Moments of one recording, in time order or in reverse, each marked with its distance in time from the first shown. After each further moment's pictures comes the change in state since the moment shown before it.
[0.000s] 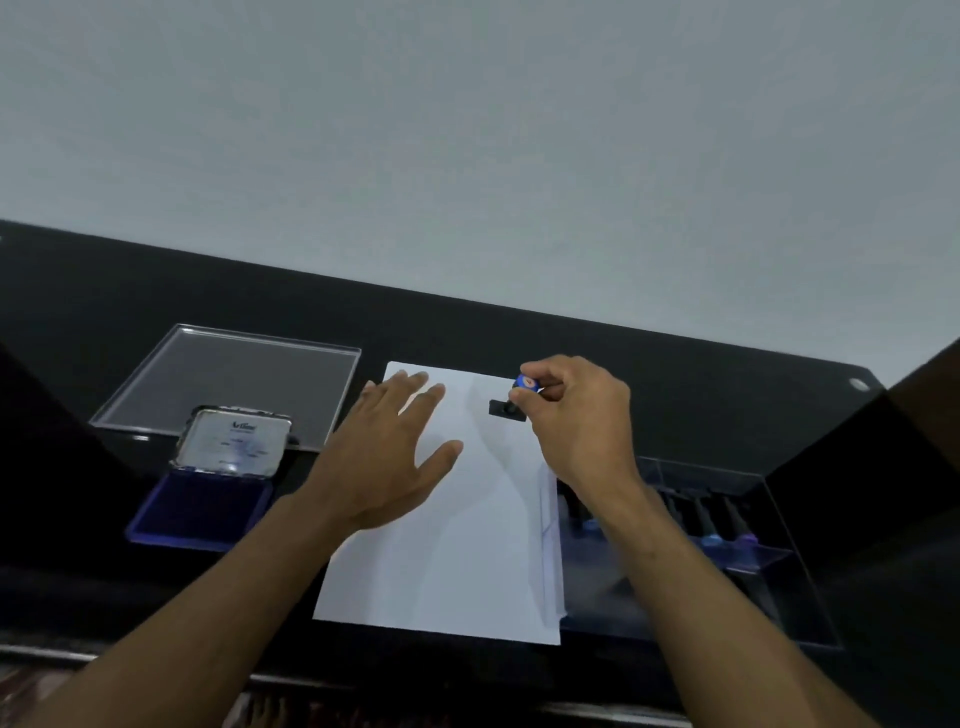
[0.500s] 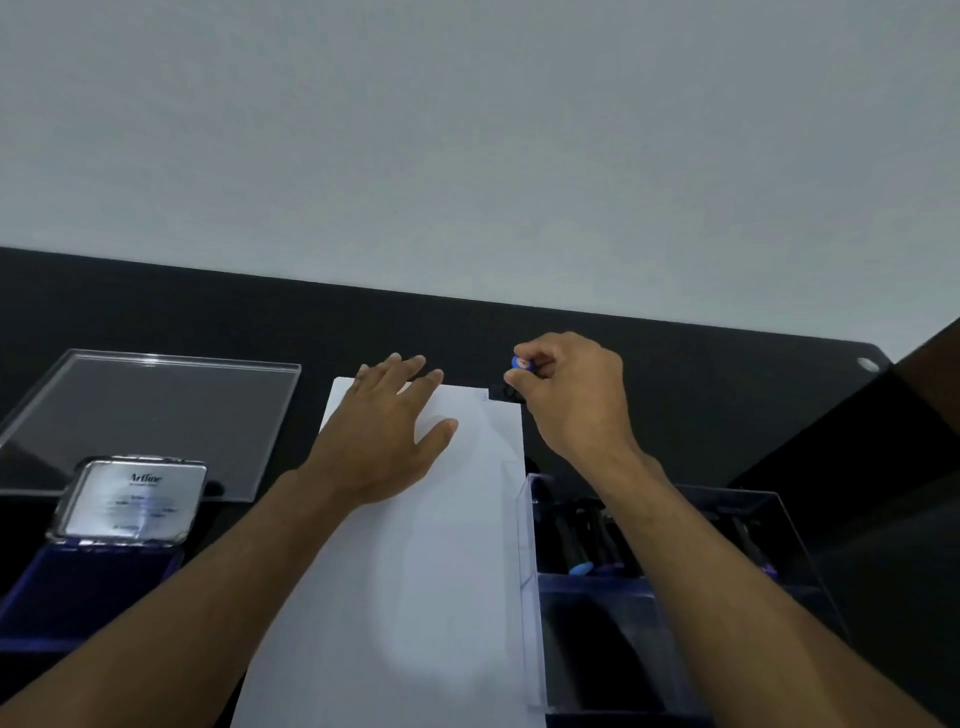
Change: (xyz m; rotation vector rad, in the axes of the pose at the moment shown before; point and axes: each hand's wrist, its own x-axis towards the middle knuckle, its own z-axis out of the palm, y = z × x) left_hand 0.088 -0.002 0.042 0.026 -0.081 0.023; right_hand 0.071 0.052 0.014 -0.079 -0.022 0.022
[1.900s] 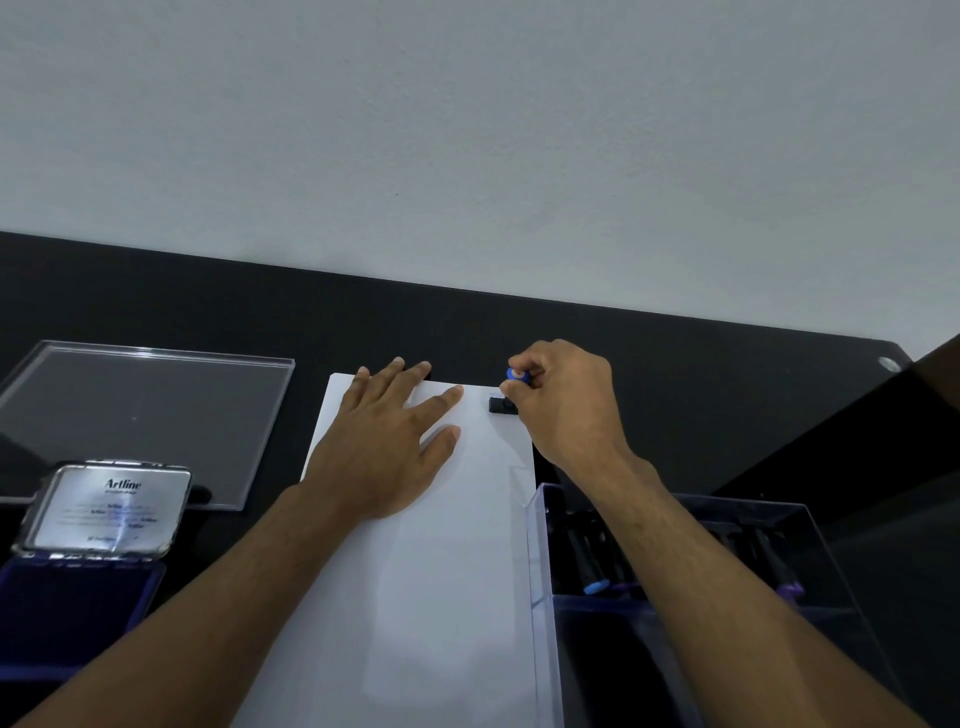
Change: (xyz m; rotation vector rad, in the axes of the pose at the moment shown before) left_hand 0.004 -0.013 0.024 0.103 0.002 0.055; right_hand 0.011 0.009 0.027 -0.097 -0.105 0.048
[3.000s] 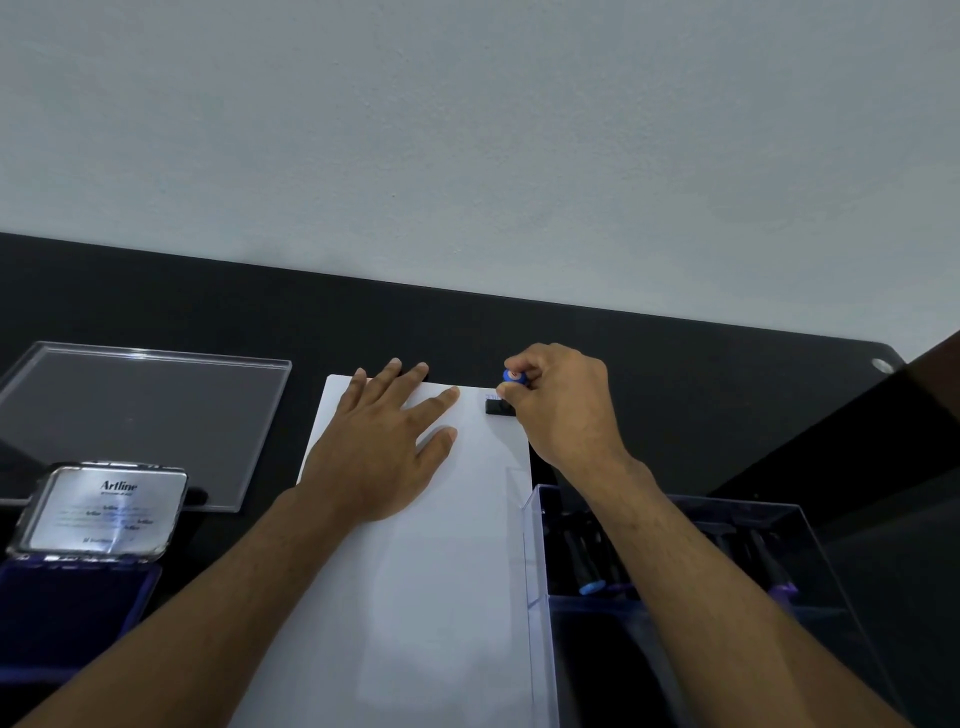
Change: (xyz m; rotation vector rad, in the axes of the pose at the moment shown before) left_hand 0.000 0.000 0.001 -0.004 -0.008 -0.004; right_hand -0.001 -0.001 -0.001 0.039 -0.011 0.020
